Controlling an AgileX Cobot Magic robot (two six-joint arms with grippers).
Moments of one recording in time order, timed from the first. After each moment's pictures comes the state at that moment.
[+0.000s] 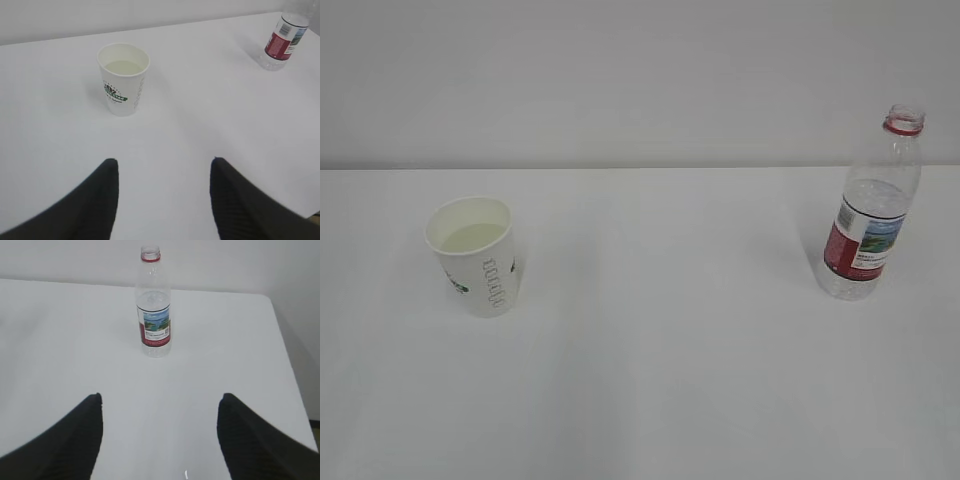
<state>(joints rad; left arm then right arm) -0.32 0.13 -0.53 -0.17 0.94 0.00 0.22 0.05 -0.69 -0.14 1.17 0.07</state>
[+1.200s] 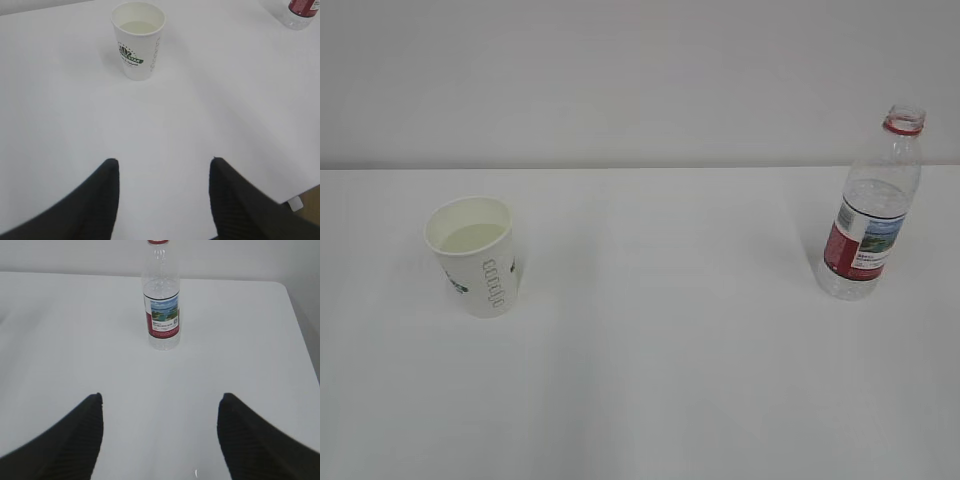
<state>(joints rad) -0.32 0.08 -0.53 -0.10 1.09 0.00 0.22 0.03 -0.56 -0.11 1.09 0.09</state>
